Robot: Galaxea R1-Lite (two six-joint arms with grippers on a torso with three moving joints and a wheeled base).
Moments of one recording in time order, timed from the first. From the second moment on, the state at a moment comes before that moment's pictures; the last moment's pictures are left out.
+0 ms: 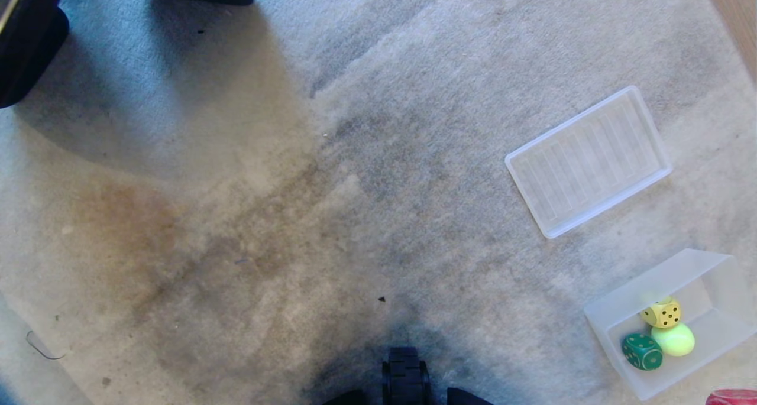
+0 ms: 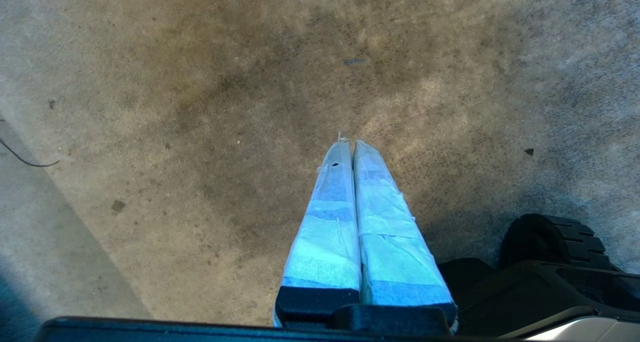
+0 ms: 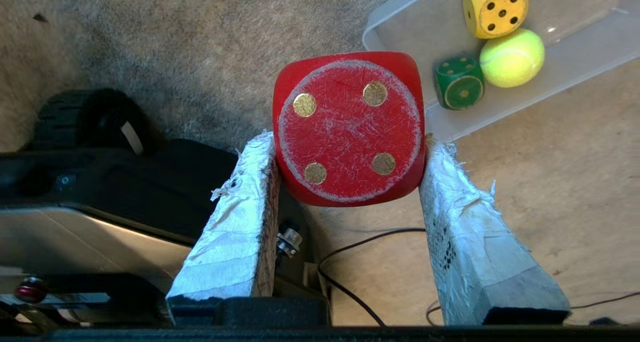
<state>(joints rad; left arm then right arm) -0.01 0.00 0.00 0.01 0.04 -0.12 -0.03 0.29 -0.09 0.12 0.04 0.03</state>
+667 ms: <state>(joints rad) -0.01 0.00 0.00 0.01 0.04 -0.12 -0.01 0.00 -0.06 0.17 -0.01 0.02</state>
